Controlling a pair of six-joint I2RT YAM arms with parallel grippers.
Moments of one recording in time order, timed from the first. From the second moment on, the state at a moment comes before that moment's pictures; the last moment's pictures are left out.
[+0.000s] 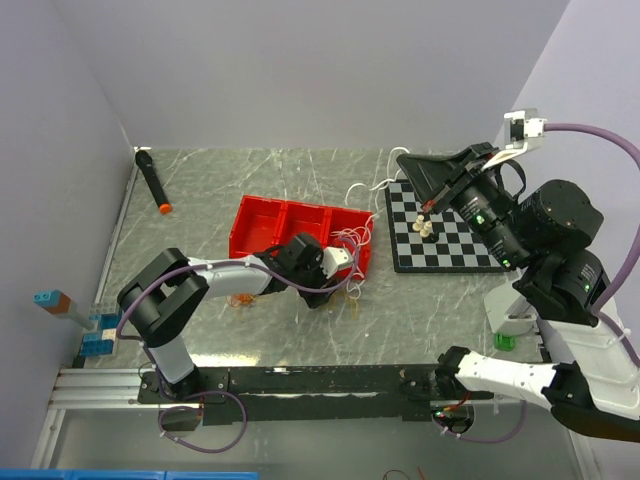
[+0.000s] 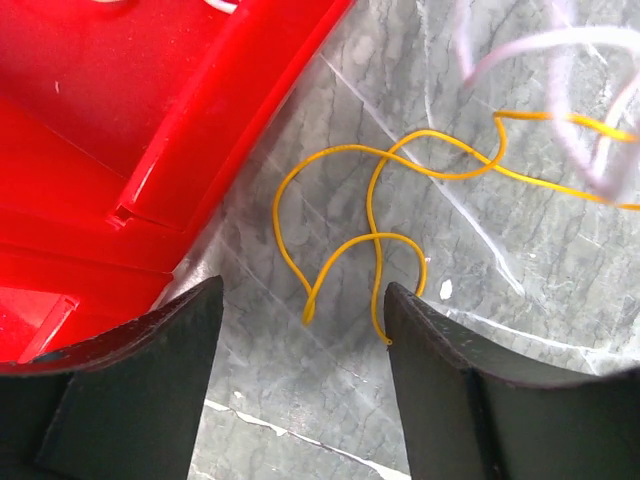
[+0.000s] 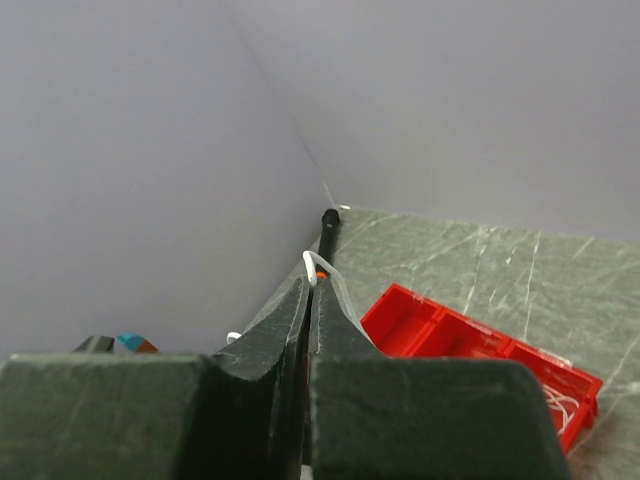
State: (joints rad) left arm -0.85 1.71 0.91 -0.04 0.22 0.18; right arm 0.85 0.98 1.70 -0.53 0.28 0.40
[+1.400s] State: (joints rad) left arm 0.05 1.39 1.29 -0.38 0.13 0.32; right arm 0.85 0.71 1.85 -0.58 0.71 0.07
